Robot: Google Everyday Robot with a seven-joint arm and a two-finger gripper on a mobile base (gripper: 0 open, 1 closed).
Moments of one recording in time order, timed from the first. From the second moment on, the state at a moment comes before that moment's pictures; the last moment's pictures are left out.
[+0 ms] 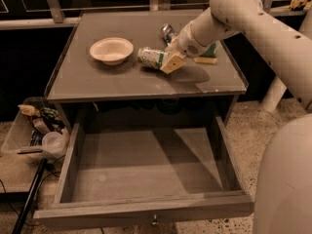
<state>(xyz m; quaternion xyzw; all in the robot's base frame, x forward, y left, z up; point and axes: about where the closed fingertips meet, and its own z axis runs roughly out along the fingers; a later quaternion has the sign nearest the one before) 0.726 -0.060 0.853 -0.60 0.71 0.11 0.34</state>
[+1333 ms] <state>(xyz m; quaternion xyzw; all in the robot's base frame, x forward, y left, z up) 0.726 -0.059 0.852 -0.60 0.71 0.11 0.34</state>
